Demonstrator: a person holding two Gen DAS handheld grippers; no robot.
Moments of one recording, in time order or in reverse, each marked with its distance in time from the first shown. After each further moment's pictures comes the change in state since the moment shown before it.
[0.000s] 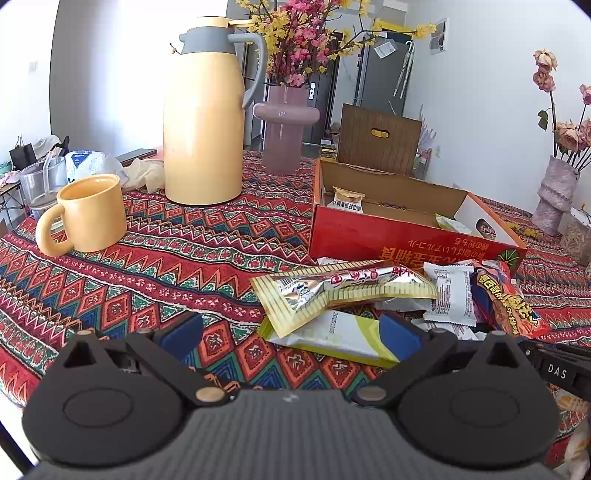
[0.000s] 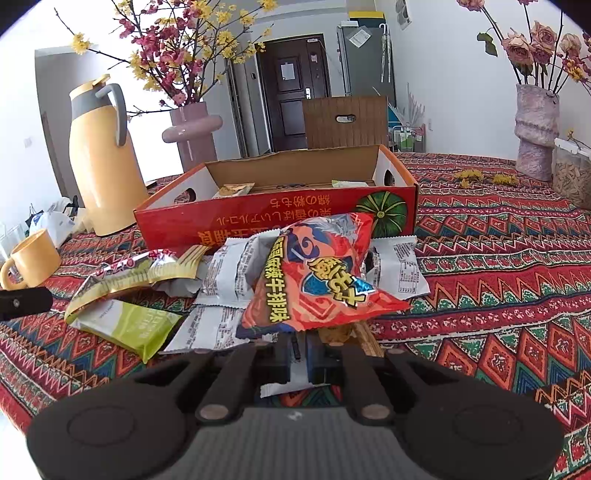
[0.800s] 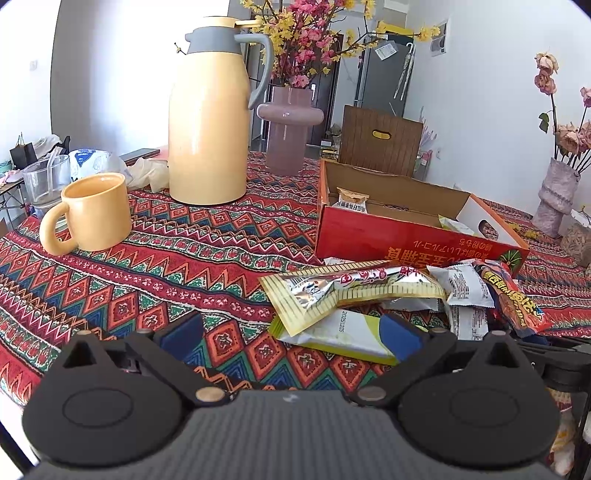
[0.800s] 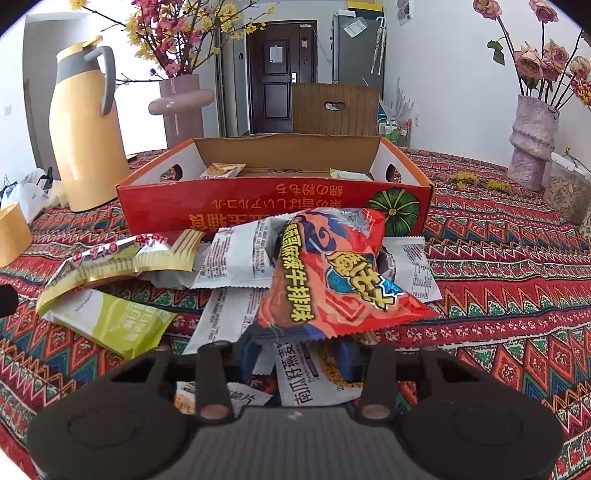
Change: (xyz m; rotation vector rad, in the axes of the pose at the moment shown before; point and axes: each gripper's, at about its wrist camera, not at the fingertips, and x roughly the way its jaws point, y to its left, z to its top) left arm -0.002 0.008 0.000 -0.007 -0.009 -0.005; right arm 0.021 0.031 0.008 -0.049 0.055 -0.101
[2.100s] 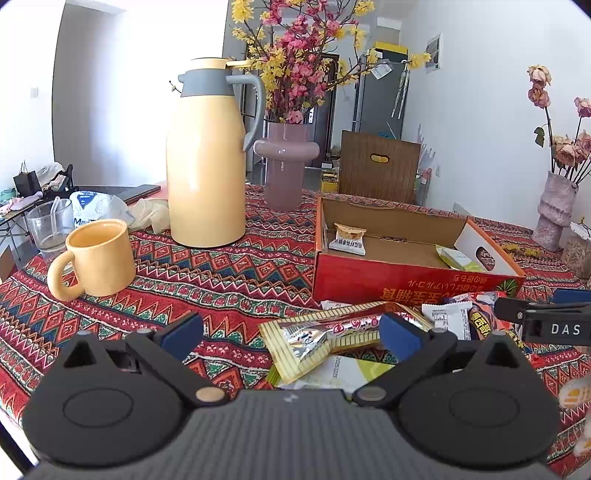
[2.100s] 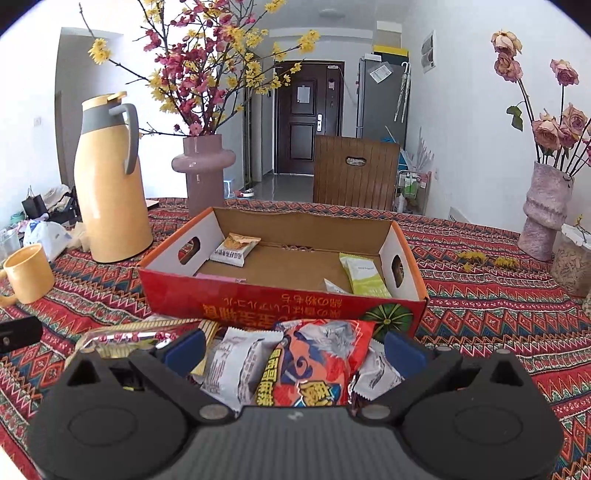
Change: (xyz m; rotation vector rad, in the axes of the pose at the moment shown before) left arm -0.011 -0.008 0.026 0.036 -0.071 0.020; right arm -0.035 -0.003 0.057 -0.085 -0.124 0.034
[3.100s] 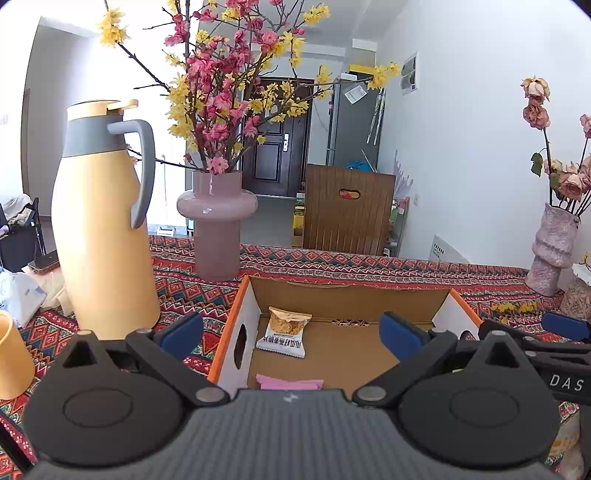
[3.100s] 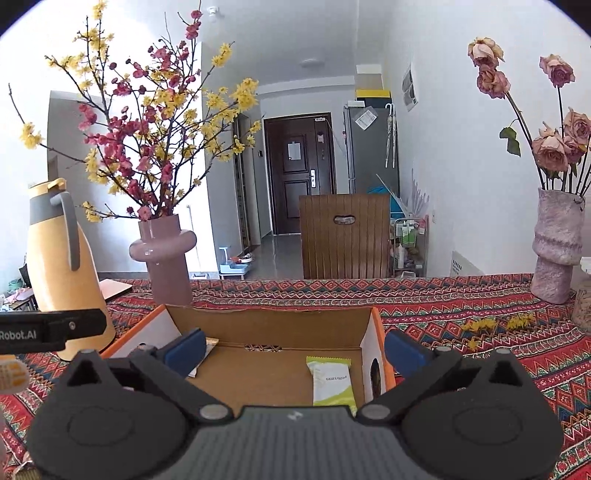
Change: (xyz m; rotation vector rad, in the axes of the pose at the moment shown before) left arm 0.111 -0.091 0.094 0.032 -0.100 -0.063; right arm 0.080 -0.079 0.068 0.089 -0.212 0.042
